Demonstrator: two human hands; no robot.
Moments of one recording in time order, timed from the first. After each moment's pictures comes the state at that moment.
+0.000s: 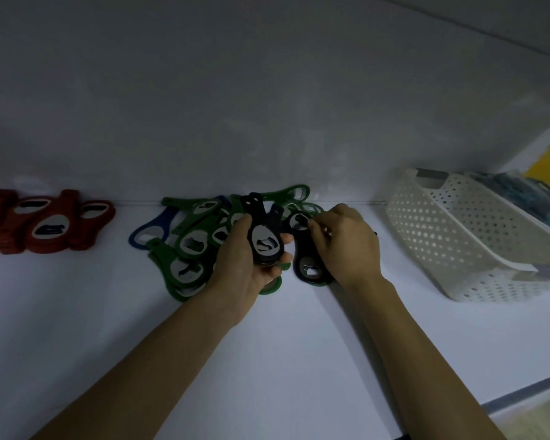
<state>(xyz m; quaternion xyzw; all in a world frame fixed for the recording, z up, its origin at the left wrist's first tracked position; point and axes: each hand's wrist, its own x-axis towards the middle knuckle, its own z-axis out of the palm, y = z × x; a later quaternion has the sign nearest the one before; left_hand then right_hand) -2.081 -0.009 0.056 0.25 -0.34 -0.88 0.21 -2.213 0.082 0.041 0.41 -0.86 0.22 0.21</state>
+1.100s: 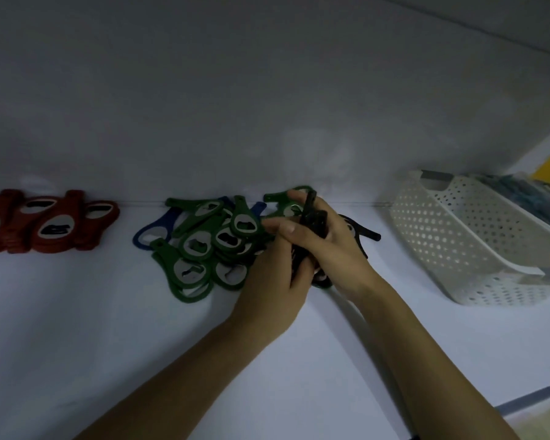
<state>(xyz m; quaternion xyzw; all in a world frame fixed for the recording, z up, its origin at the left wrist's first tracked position) -2.082 0.015 0.025 0.11 -0.79 -0.48 0.35 -2.173 0.077 0.068 0.42 -0.61 0.62 -0.27</state>
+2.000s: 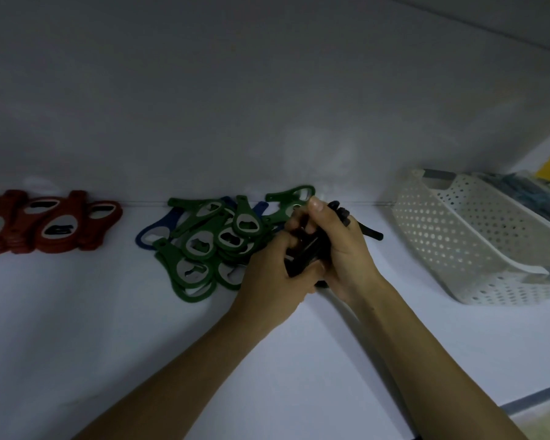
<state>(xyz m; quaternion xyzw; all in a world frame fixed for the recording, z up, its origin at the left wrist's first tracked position) -2.080 0.010 0.027 0.15 -0.75 -0.59 0.27 -2.164 0.075 0.072 0.32 -0.53 0.72 -0.32</state>
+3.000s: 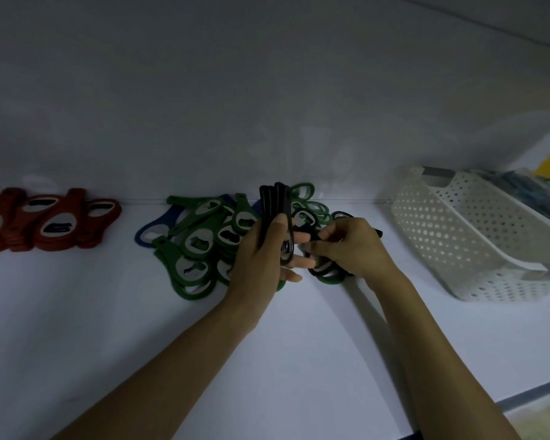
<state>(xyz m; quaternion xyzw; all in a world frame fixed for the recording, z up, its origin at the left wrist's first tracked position) -2.080 0.003 0.040 0.17 -0.53 -0.78 0.29 -2.214 0.089 0.057 0.31 -0.88 0.35 -0.12</state>
